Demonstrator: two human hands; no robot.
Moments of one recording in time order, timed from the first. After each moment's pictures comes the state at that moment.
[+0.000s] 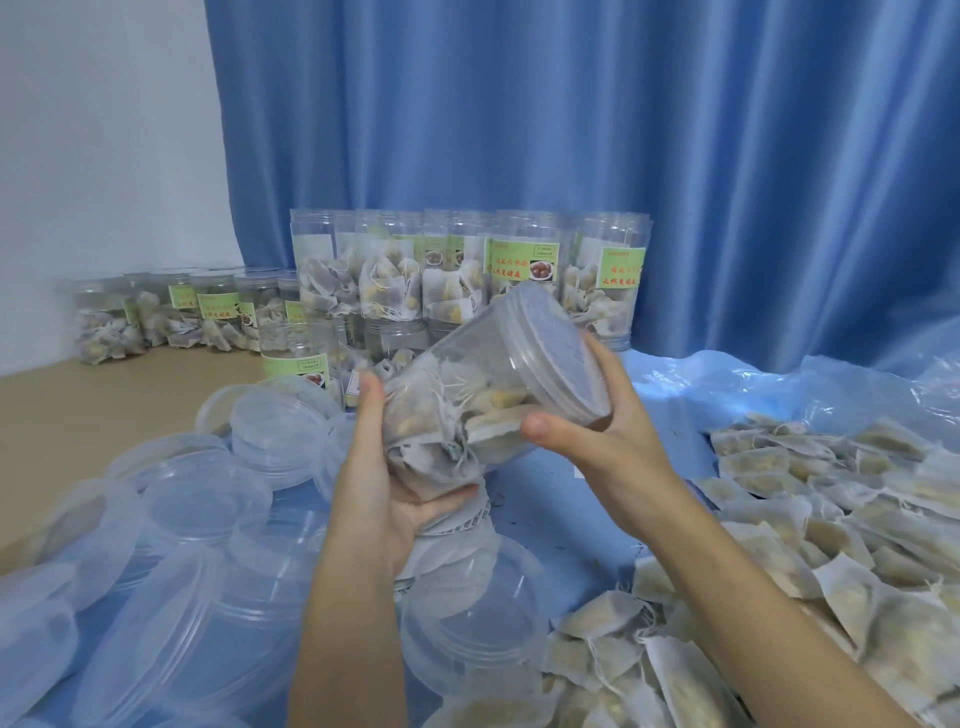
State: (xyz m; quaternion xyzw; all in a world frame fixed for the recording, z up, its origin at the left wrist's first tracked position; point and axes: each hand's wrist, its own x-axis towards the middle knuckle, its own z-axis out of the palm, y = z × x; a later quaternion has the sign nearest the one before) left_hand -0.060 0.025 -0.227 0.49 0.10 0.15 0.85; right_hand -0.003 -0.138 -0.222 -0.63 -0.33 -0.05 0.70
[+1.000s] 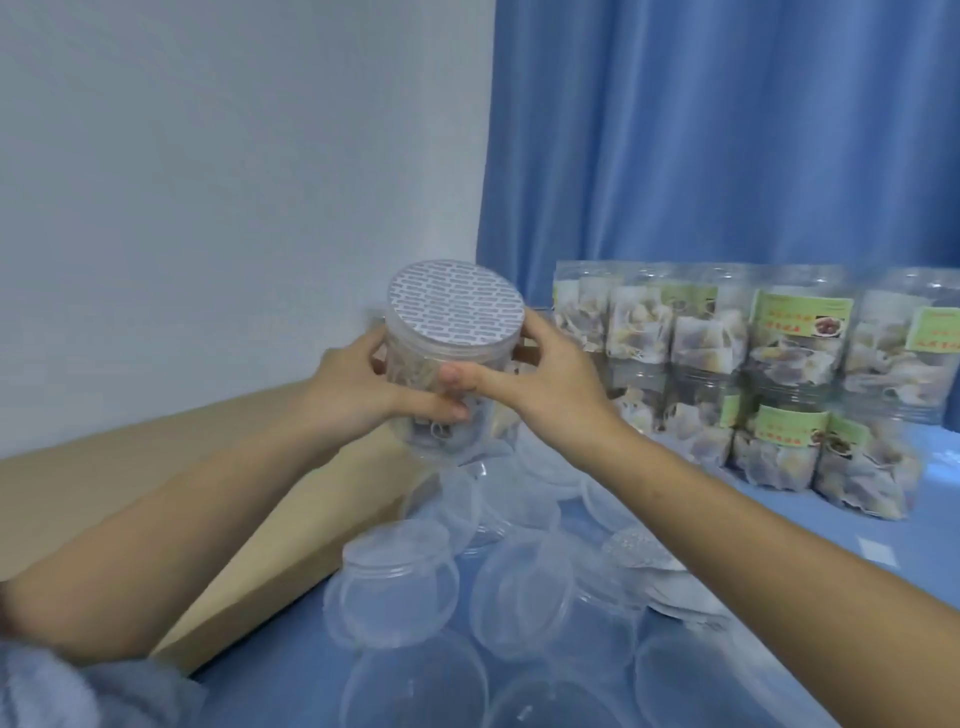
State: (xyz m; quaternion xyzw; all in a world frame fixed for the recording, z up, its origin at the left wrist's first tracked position) left_hand -0.206 0.262 -0.140 0.82 0.13 0.31 0.45; right_hand -0.100 0.117 -0.145 -0.65 -0.47 -0.08 0.59
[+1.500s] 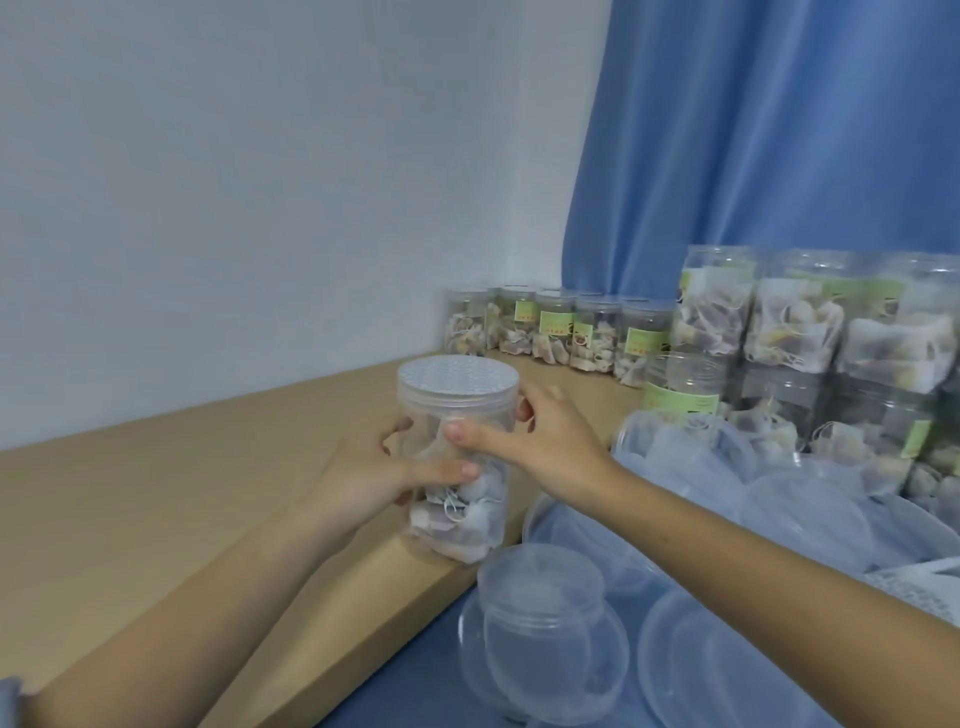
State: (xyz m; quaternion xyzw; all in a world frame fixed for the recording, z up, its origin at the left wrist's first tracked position) left_hand -0.244 0.374 -0.217 0.78 0.26 0.26 0.50; right_hand -0.111 0.254 -0.200 -0.75 -0.49 0.01 0.45
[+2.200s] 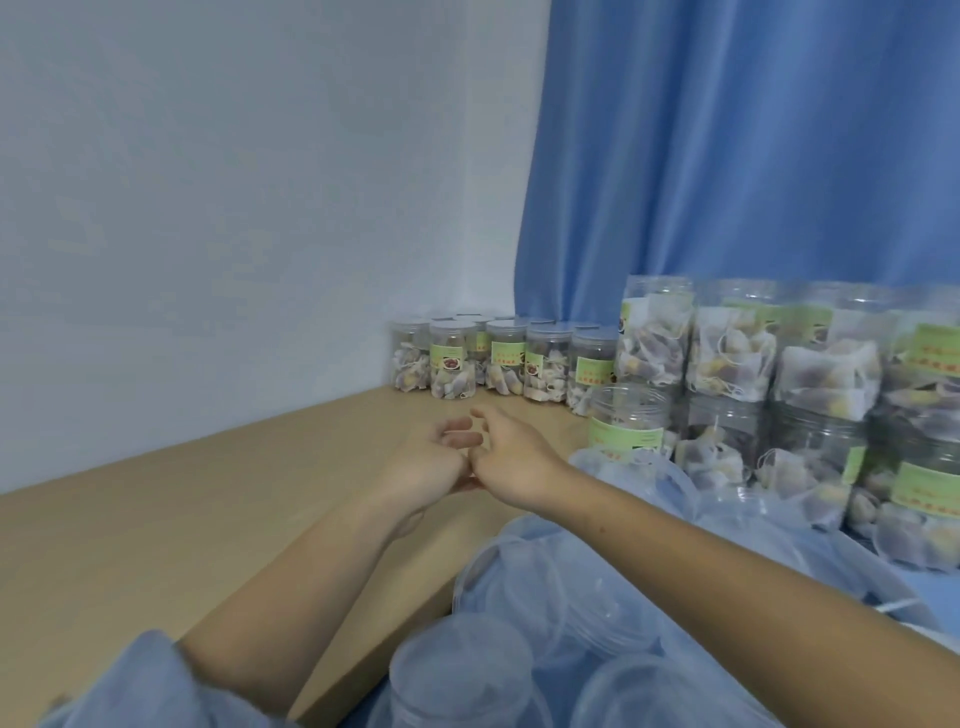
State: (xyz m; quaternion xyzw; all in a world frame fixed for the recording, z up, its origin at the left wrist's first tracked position) left_hand -0.119 0.337 -0.187 0.68 0.19 0.23 0.66; right_hand -0.044 0.261 -0.179 -0.81 -0.44 0.07 0.37
